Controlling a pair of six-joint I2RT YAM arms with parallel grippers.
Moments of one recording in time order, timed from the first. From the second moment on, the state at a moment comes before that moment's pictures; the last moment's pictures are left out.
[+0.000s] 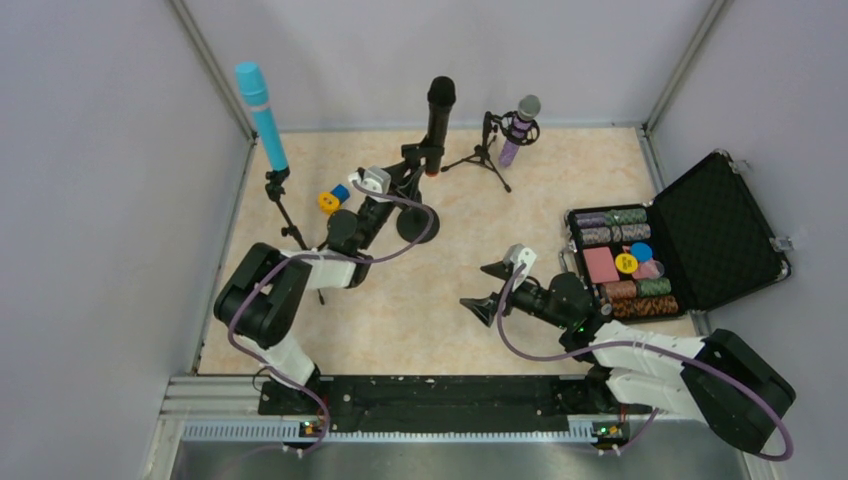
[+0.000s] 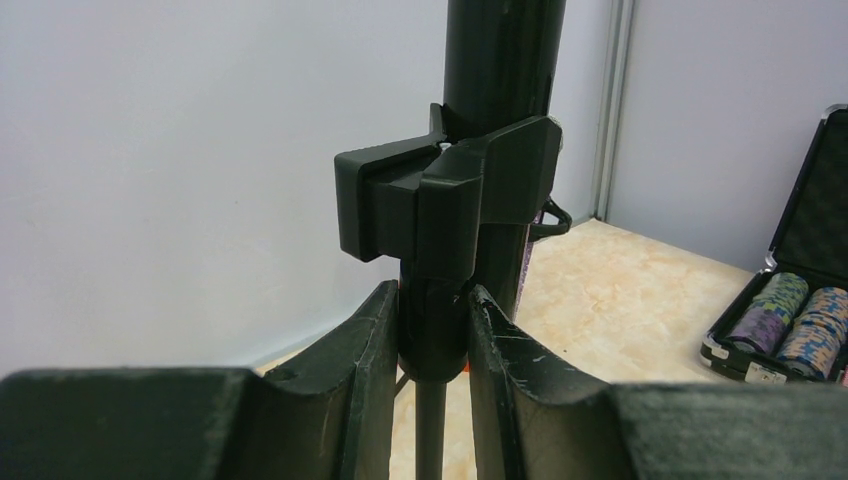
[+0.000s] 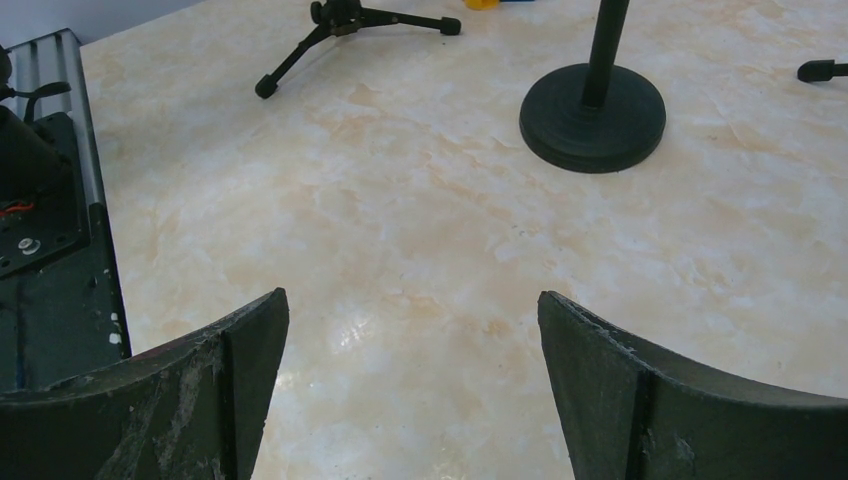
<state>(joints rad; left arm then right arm) -0.46 1.69 0.70 1.46 0.19 -0.04 0.74 1.05 0.15 0.82 -0.31 0.07</state>
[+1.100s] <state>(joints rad) -0.46 1.38 0.54 1.27 0.19 -0.05 0.74 1.06 0.17 0.83 -0.33 0.07</state>
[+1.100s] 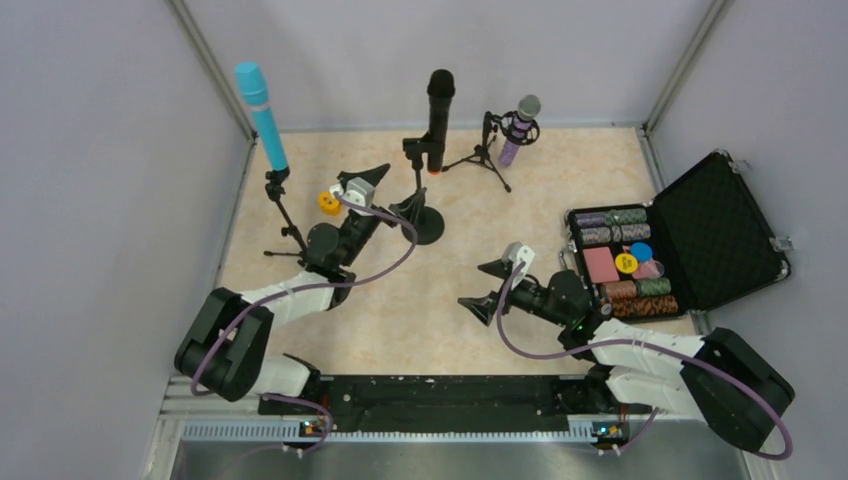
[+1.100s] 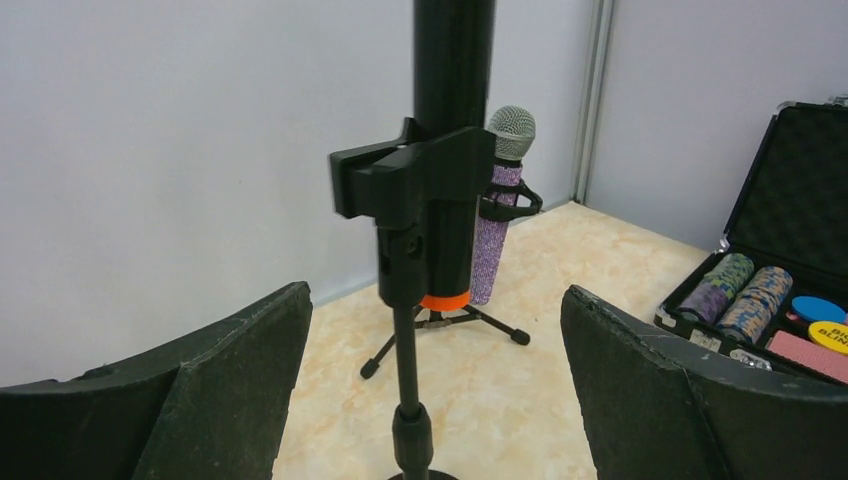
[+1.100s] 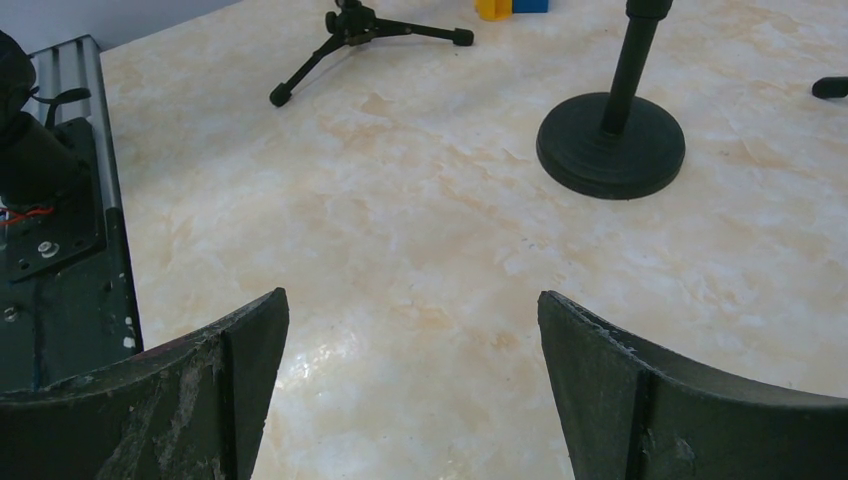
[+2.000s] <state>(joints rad) -0.46 1.11 0.57 0.29 0.49 -0.24 0.74 1.07 0.24 0.76 -0.37 0.15</state>
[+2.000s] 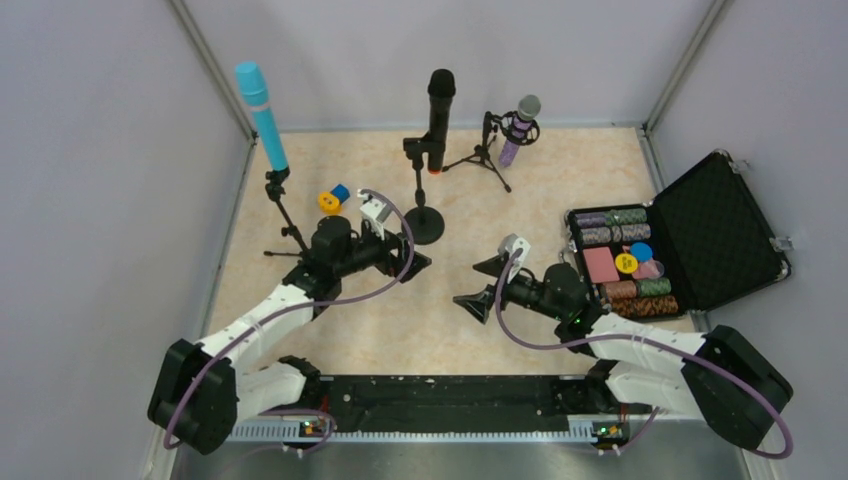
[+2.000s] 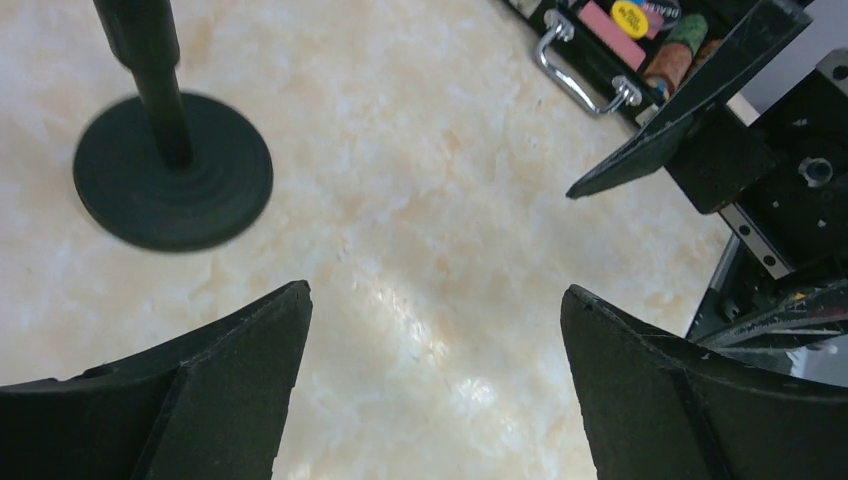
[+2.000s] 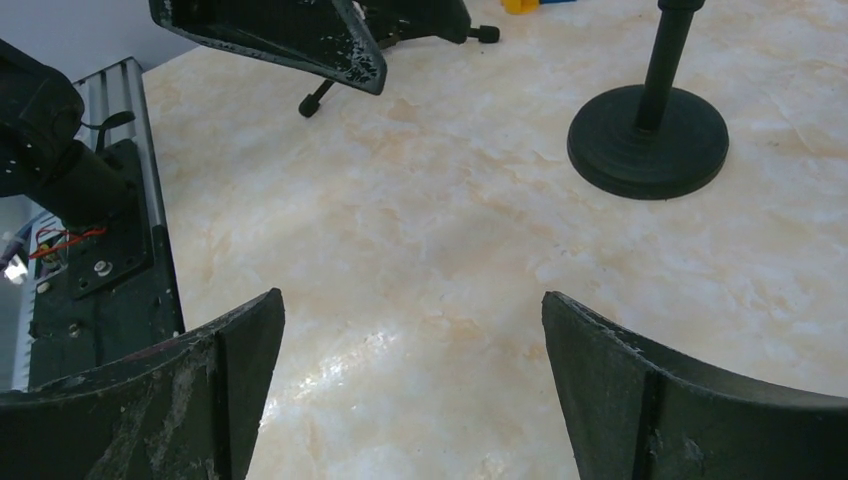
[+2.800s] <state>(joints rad) -0.46 0.82 0.63 -0.29 -0.04 -0.20 0.49 0.93 0.26 0.47 -0.37 0.28</state>
